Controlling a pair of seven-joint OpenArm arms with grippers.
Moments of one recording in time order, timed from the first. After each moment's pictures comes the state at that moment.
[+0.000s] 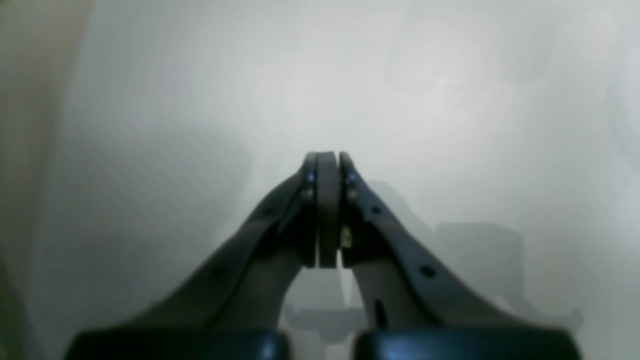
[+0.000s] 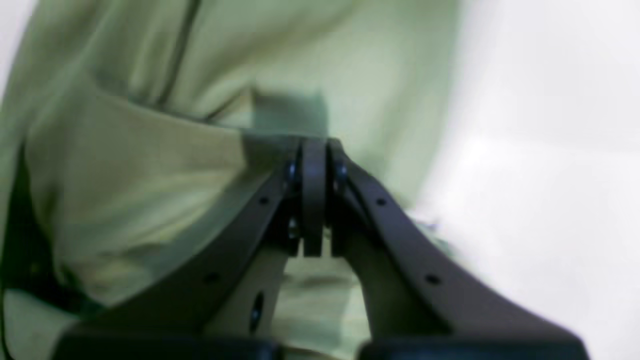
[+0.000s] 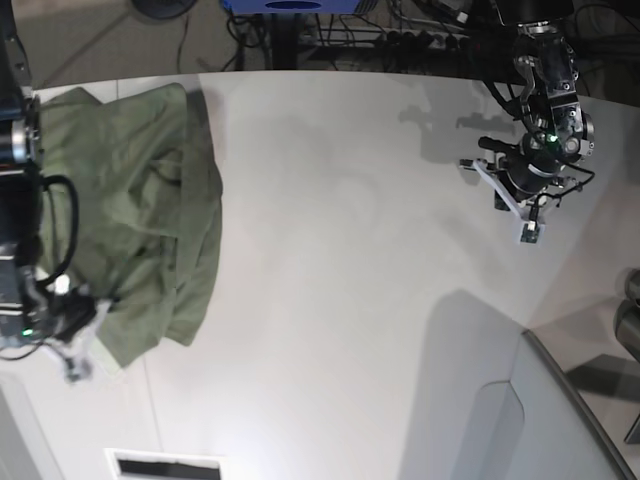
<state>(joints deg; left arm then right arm) 11.3 -9.3 -21.2 89.4 1.1 -22.8 38.9 32.8 20.7 -4.5 40.3 7.7 23.4 -43.8</state>
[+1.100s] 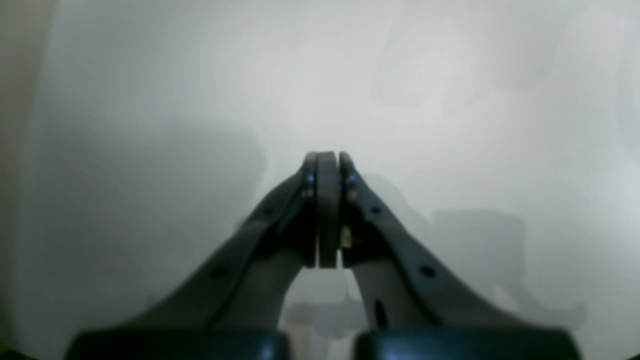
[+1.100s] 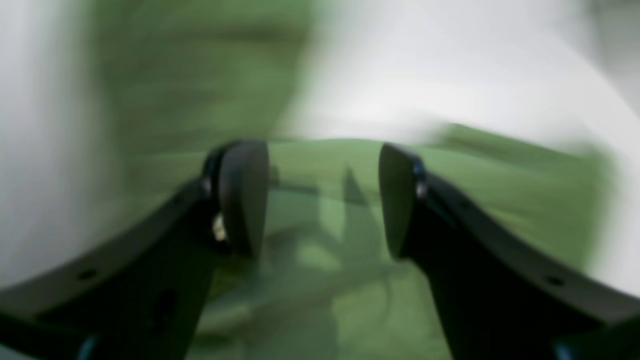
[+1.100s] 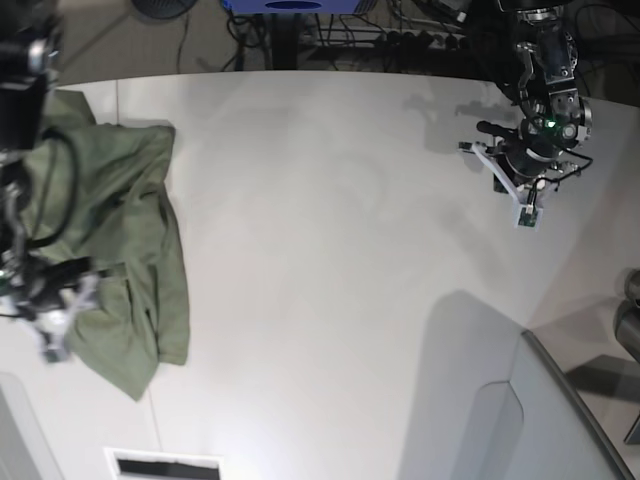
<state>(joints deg) 13.9 -9.3 -20.9 89.7 1.2 -22.8 38.9 12.2 16.3 10.2 80.7 9.8 24.2 -57.2</state>
